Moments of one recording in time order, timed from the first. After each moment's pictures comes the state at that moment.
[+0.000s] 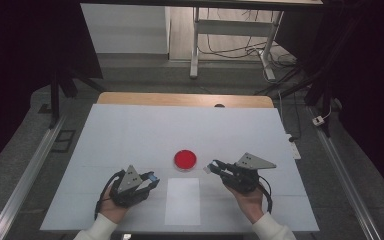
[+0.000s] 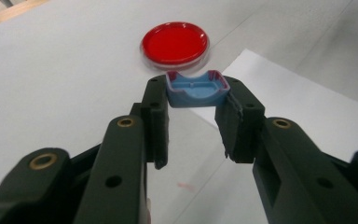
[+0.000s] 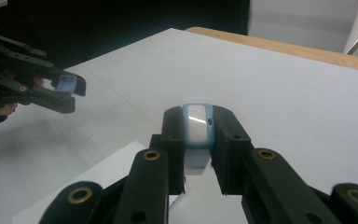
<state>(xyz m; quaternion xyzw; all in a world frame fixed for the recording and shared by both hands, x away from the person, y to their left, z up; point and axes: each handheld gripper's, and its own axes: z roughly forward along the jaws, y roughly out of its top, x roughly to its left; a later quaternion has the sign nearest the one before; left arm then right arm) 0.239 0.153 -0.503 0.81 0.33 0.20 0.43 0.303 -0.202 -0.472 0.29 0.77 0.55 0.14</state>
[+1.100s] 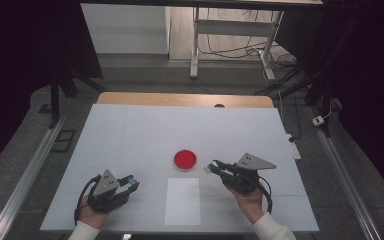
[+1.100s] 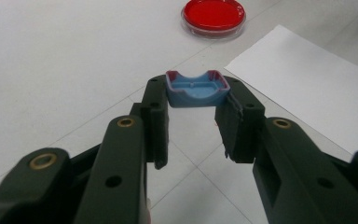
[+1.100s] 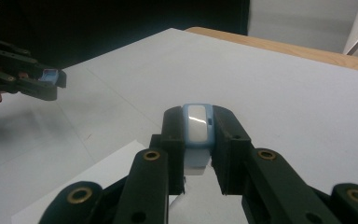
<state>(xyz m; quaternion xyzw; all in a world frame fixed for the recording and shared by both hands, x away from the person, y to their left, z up) 0.223 0.199 -0.512 0.79 0.39 0.20 0.42 0.302 -0.202 -0.473 0.29 0.77 0.55 0.14</state>
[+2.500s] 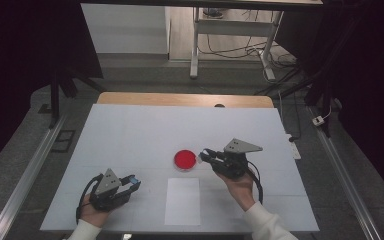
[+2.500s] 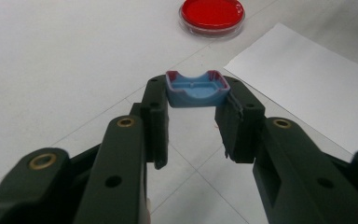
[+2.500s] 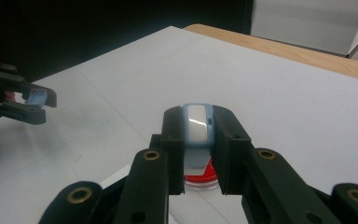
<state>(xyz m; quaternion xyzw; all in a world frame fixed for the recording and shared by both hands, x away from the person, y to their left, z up) 0.227 0.196 -0.513 0.80 0.38 0.20 0.42 0.335 -0.170 -0.457 0.29 0.79 0.53 0.13</state>
